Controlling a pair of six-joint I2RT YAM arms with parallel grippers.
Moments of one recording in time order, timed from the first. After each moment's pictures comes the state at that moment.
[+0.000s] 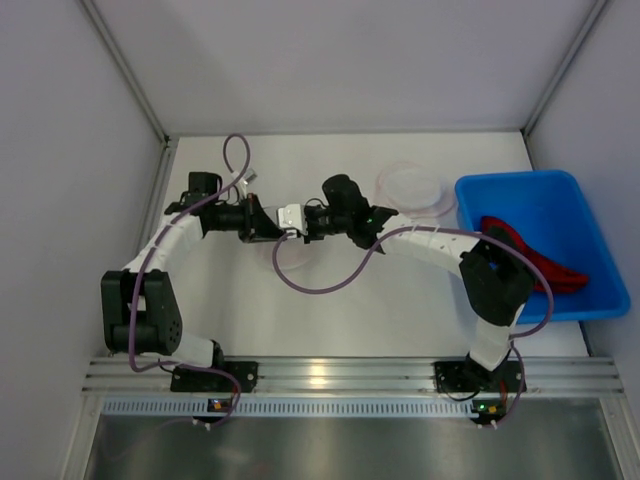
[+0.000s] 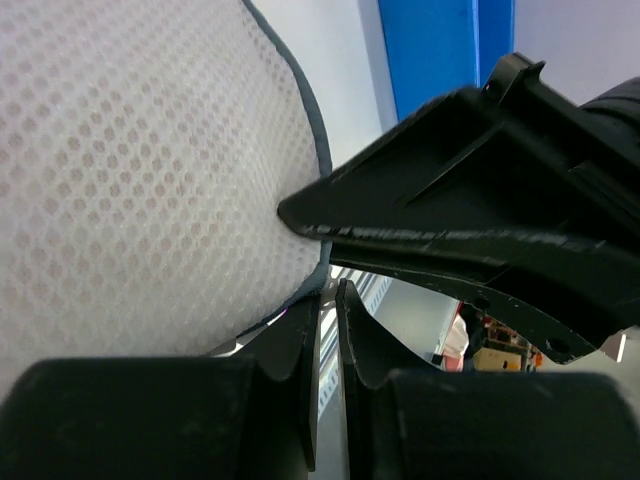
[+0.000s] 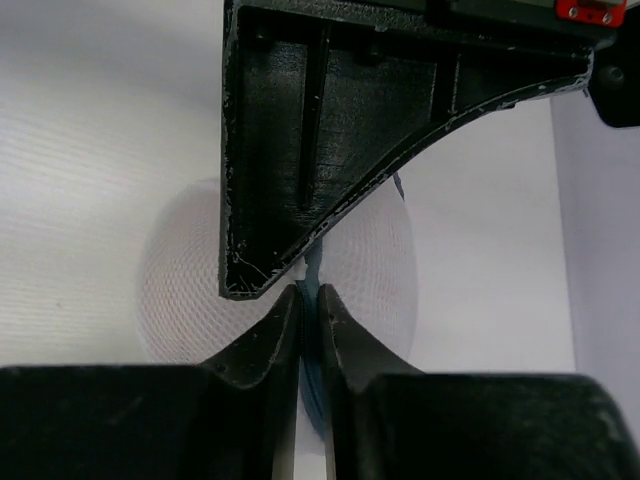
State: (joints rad) left arm -0.03 1.47 1.02 -0.53 1.08 -0.27; right arm 0.85 1.80 1.30 0.07 -0.54 -0.82
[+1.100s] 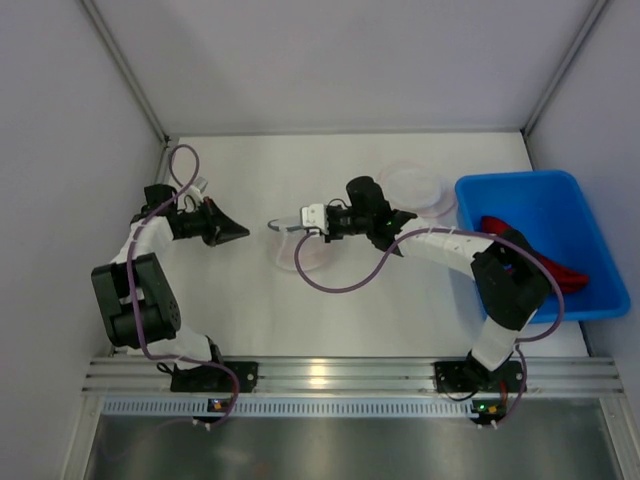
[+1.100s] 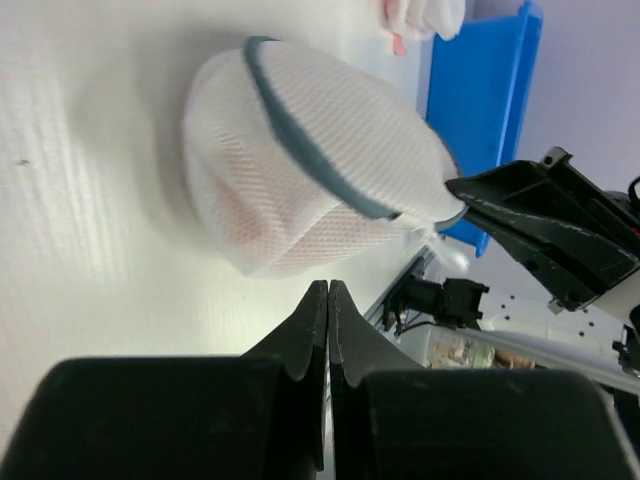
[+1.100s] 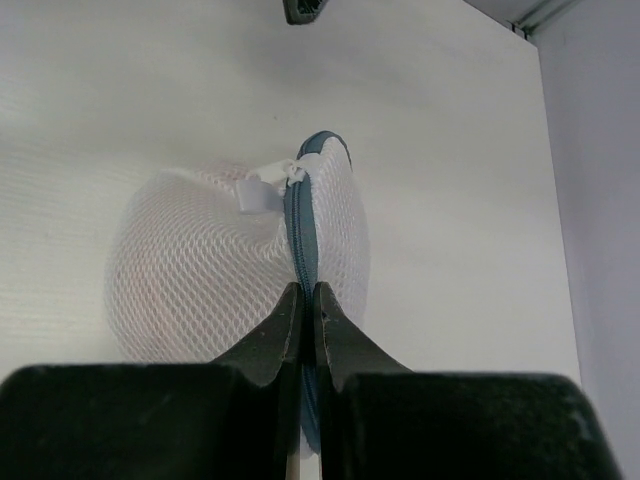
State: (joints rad) left arm 0.27 1.55 0.98 -0.53 1.08 -0.28; right arm 0.77 1.74 1.14 0.16 -0.59 -0.84
